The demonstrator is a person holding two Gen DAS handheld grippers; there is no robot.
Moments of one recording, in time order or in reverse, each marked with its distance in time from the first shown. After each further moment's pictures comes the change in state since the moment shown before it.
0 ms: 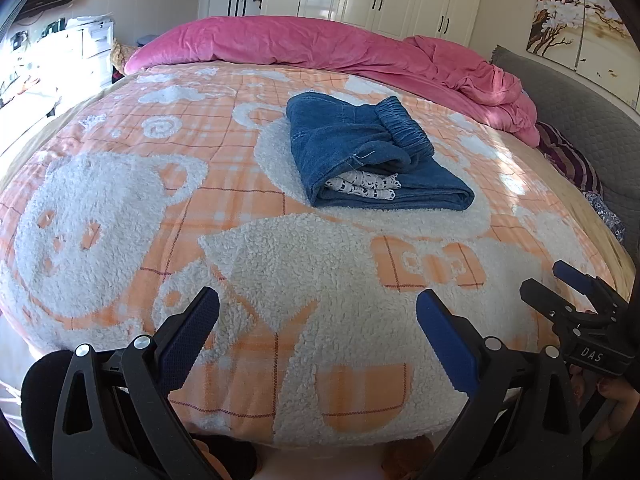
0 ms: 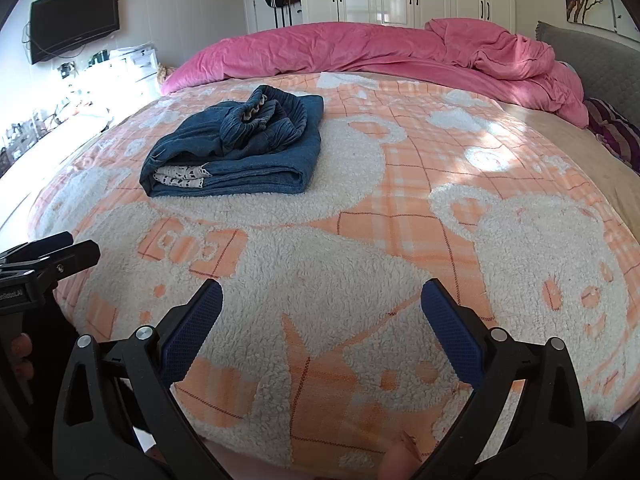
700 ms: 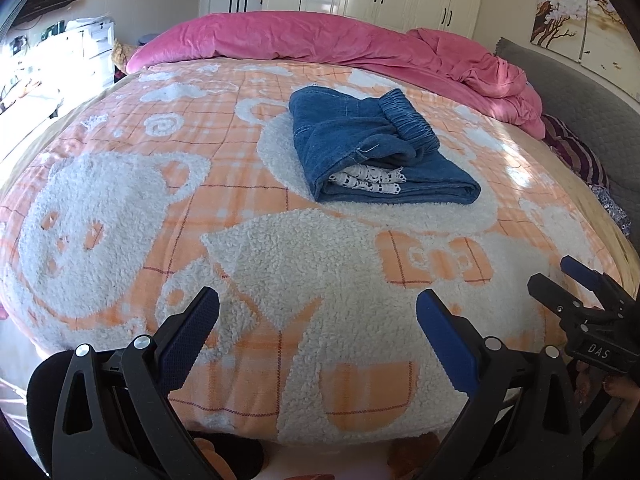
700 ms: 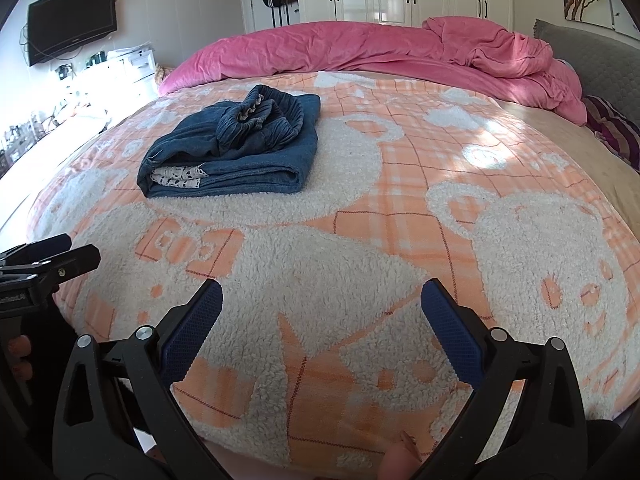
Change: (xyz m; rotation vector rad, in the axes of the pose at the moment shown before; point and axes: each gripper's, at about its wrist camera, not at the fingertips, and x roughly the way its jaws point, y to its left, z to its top) left arm 0.004 -0.001 0.002 0.006 0.028 0.030; right arm -0.001 -0.004 0.001 0.012 0.005 -0.008
